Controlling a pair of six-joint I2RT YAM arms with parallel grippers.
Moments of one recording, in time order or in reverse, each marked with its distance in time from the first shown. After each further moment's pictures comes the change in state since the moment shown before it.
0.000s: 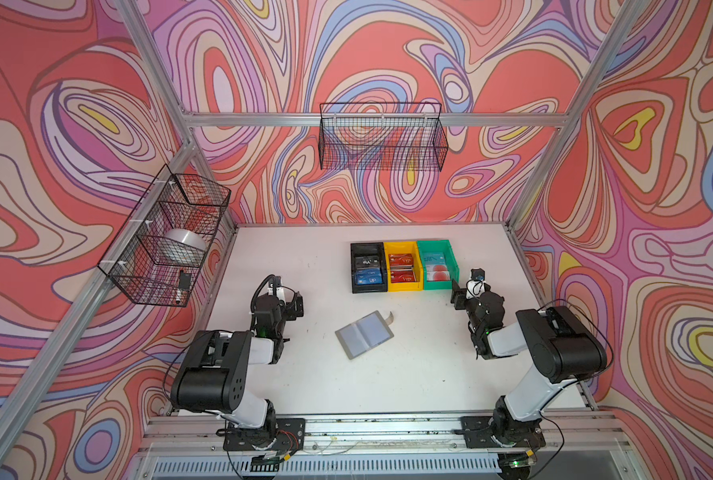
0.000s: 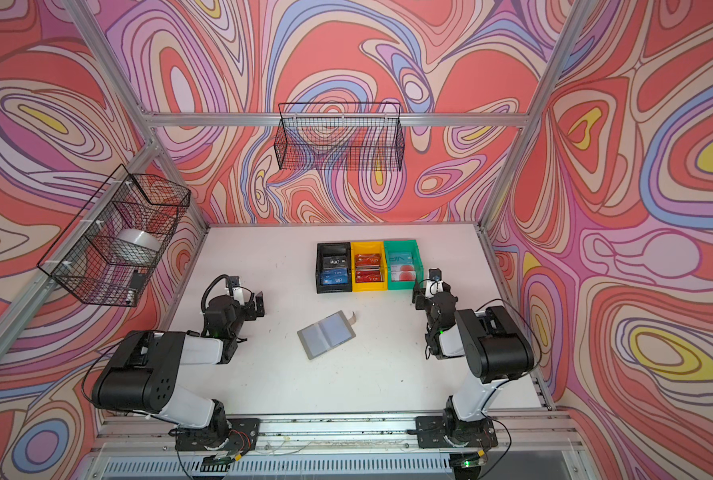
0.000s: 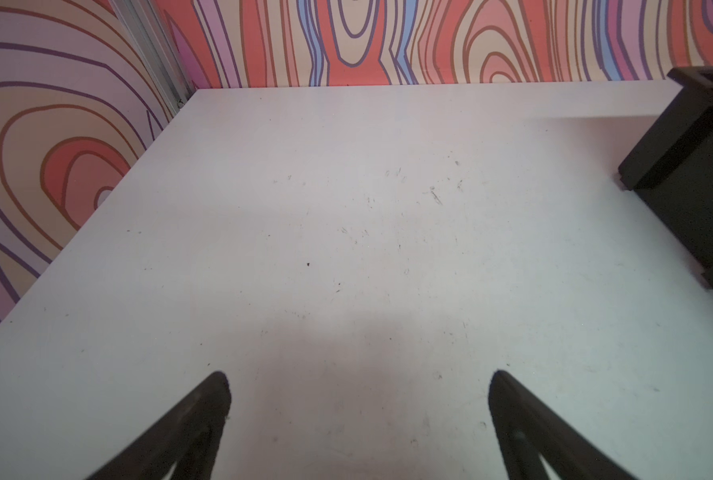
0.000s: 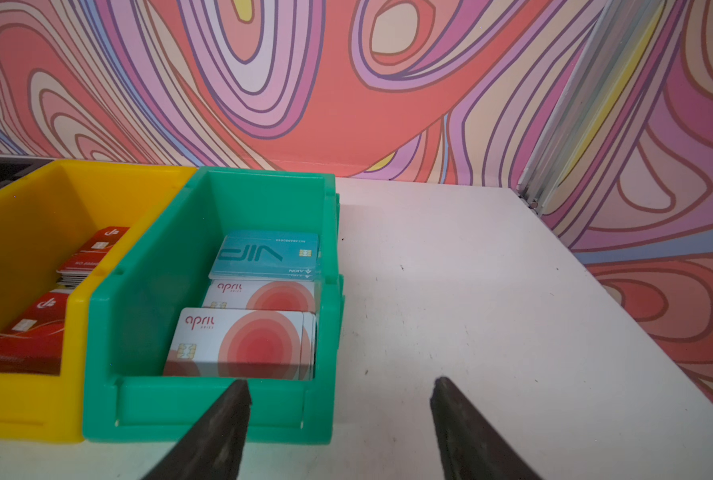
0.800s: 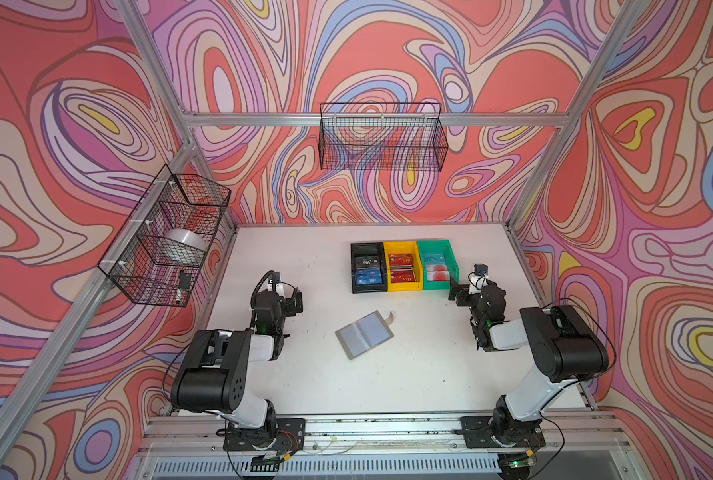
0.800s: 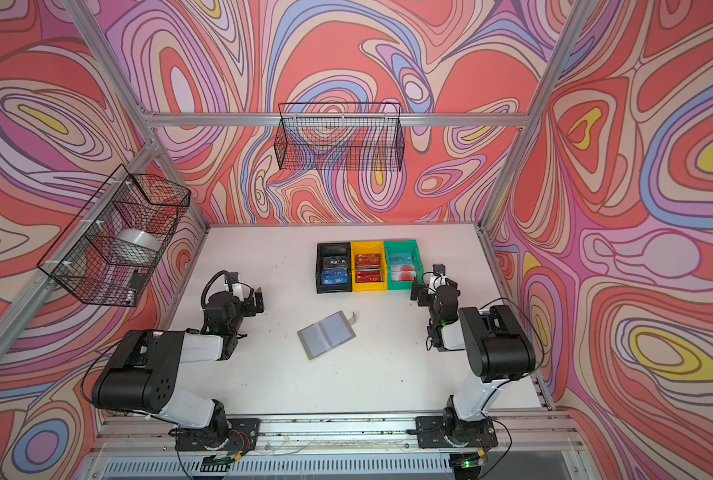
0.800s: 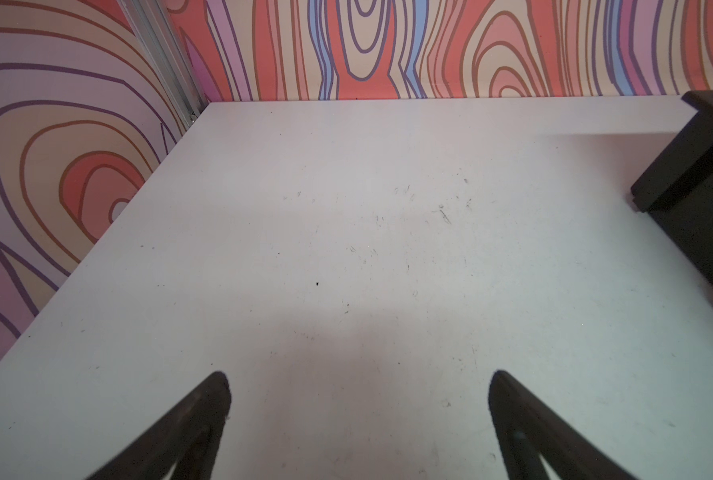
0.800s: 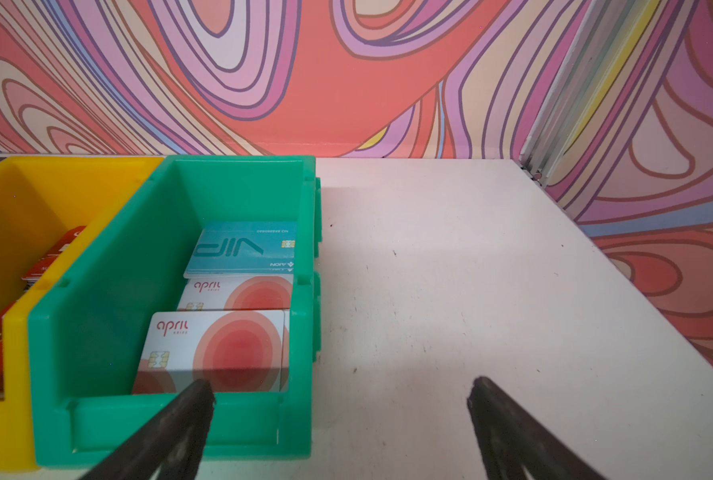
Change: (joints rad) left arm 0.000 0.000 0.030 -0.021 -0.022 0.000; right arm -0.033 0.000 0.044 -0.106 -0.027 0.032
